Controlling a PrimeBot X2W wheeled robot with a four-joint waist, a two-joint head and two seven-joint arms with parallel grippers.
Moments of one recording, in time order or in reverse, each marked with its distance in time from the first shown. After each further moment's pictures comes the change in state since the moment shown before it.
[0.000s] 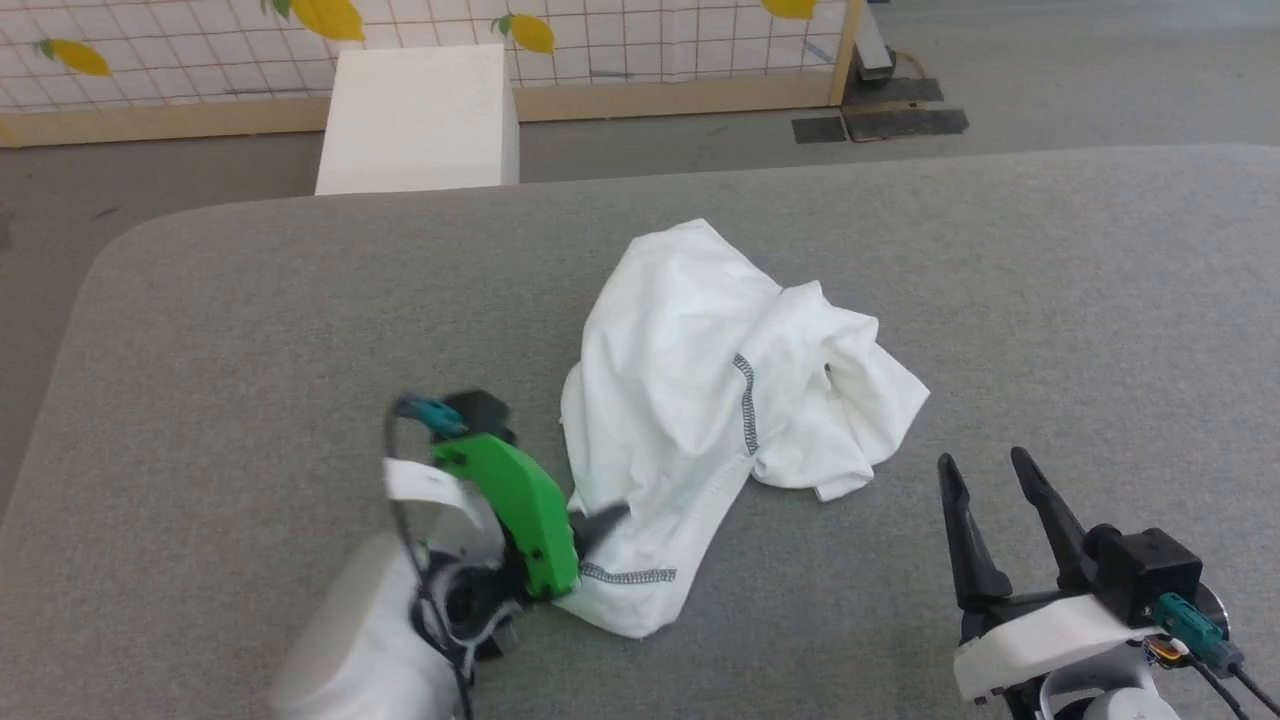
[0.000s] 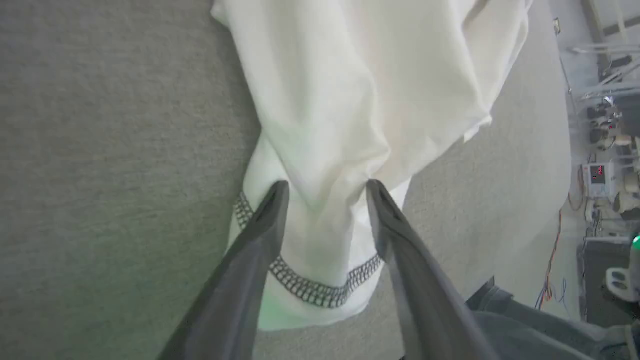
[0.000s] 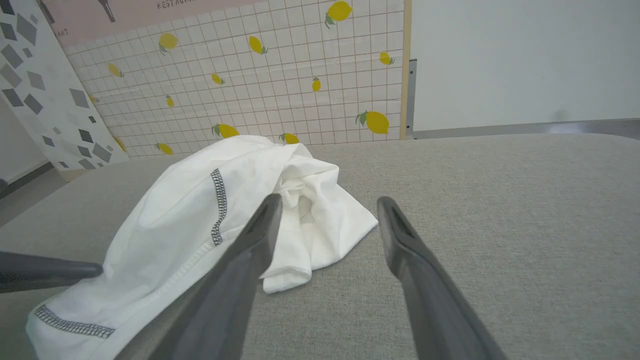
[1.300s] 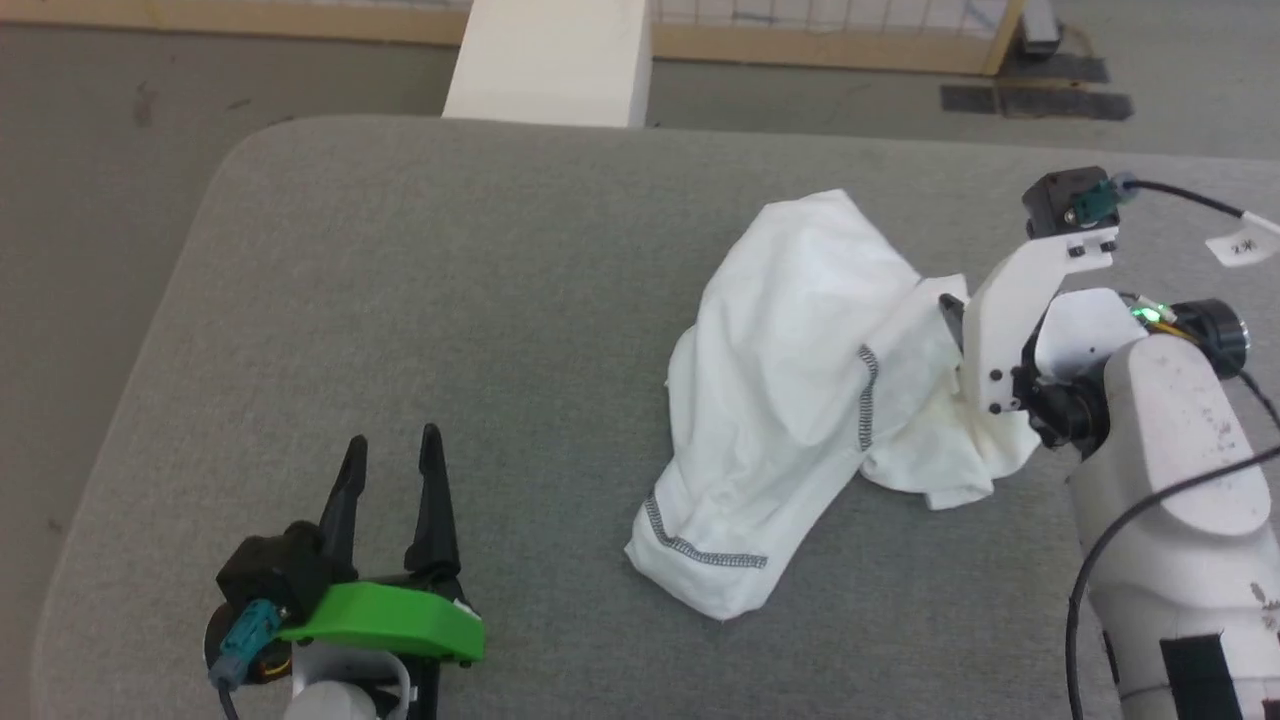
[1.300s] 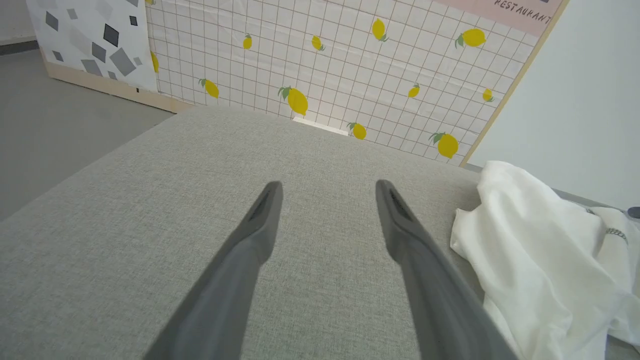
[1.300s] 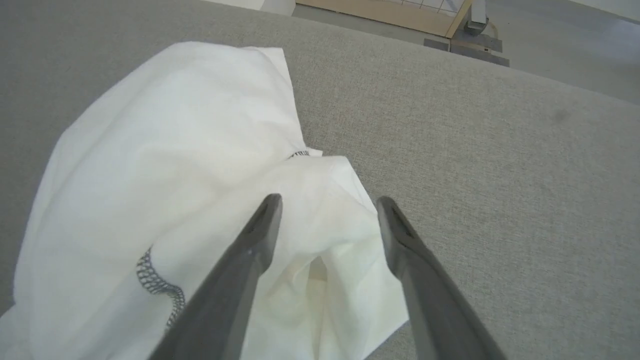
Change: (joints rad) left arm 0.370 -0.028 0.242 -0.391 0.428 0.077 -0.900; right arm -0.656 -0.011 -0.104 0.400 -0.157 0.000 0.841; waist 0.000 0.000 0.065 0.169
